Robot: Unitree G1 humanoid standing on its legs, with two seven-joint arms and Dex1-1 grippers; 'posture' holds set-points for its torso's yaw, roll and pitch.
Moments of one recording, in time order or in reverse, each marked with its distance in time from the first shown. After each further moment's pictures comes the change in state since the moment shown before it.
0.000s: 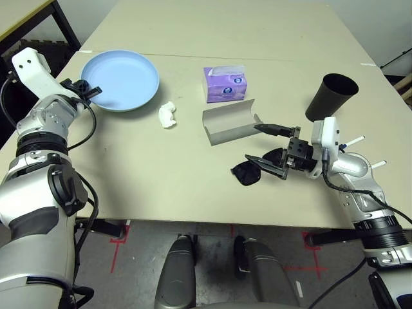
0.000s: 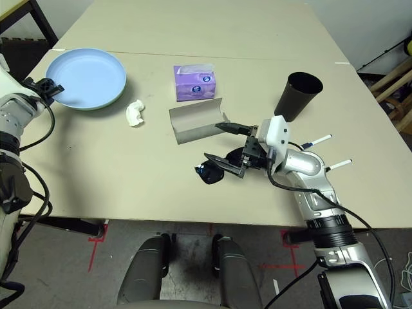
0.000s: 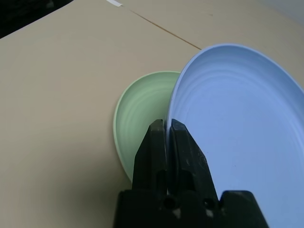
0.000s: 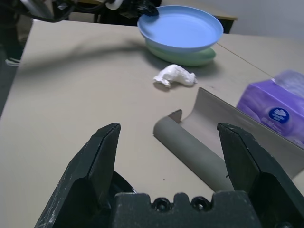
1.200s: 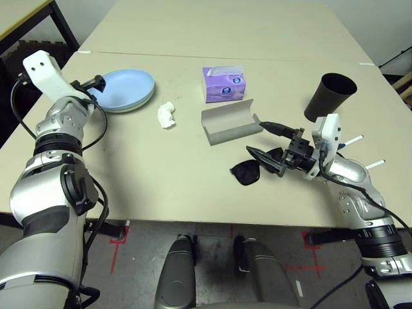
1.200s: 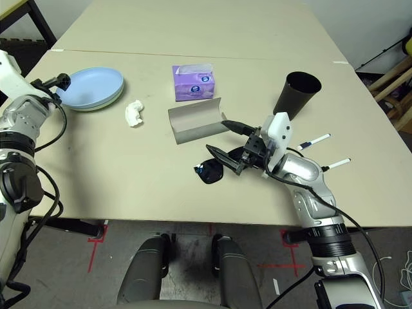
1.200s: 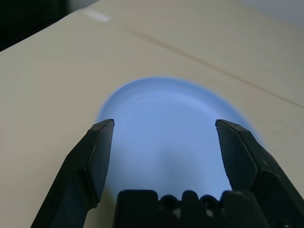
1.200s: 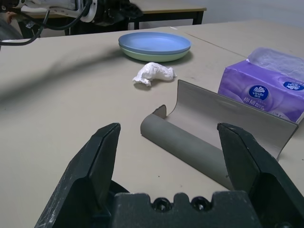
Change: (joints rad) left arm 0.012 -0.069 -0.050 -0.048 0.032 -0.101 -0.018; right arm 0.055 0.040 -0.025 -0.084 0.029 0.124 -0.114
